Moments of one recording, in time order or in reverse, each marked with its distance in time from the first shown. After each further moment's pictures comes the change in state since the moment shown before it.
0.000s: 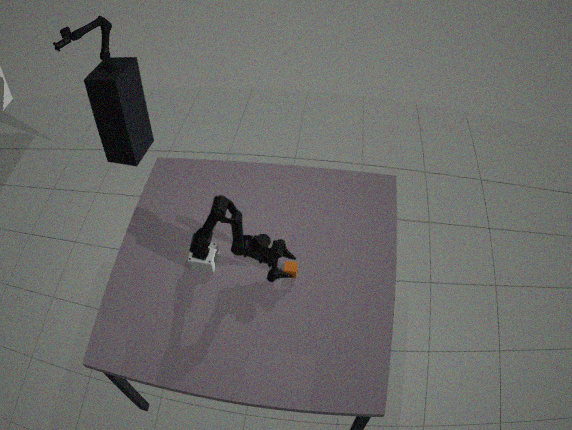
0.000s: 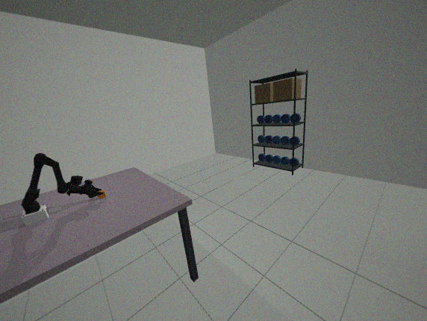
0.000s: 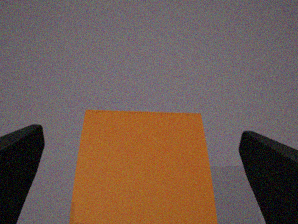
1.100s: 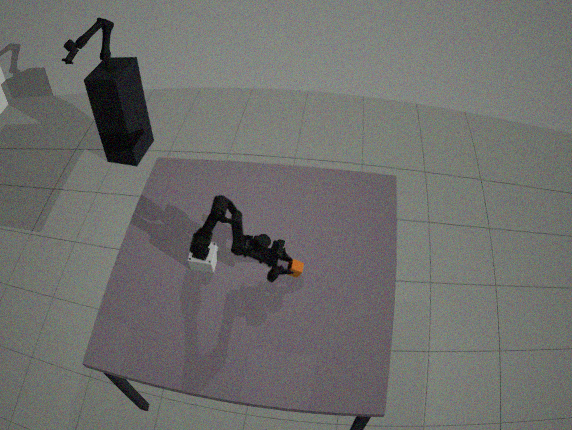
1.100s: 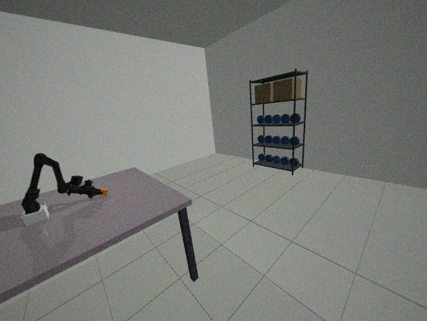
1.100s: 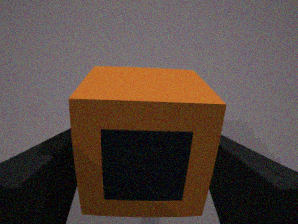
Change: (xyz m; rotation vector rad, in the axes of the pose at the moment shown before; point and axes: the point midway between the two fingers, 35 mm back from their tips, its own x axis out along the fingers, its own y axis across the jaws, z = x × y) arm 0.000 0.000 -0.001 0.000 0.008 0.000
